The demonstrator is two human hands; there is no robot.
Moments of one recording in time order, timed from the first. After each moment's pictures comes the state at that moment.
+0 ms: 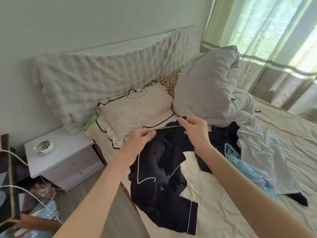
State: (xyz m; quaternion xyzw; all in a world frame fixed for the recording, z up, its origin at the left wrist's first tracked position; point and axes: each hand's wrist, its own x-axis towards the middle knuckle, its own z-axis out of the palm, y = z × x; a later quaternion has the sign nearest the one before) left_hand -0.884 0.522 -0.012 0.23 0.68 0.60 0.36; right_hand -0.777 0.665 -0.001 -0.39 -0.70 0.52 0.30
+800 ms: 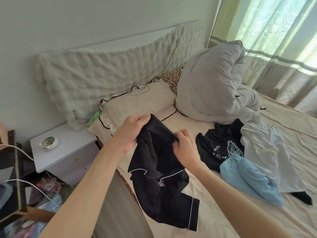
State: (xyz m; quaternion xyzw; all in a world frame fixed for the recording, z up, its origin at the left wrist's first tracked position) left_hand -0.892 0.520 0.027 0.20 0.64 0.63 0.40; right_hand -0.772 0.644 -0.075 -0.31 -0.90 0.27 0.17
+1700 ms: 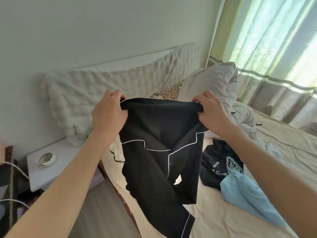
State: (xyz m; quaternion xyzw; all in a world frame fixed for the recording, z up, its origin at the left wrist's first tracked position) left_hand -0.945 0.510 0.093 0.33 0.87 0.29 -0.21; right_hand -0.776 0.725 0.082 -0.21 -0.93 0.14 0.28
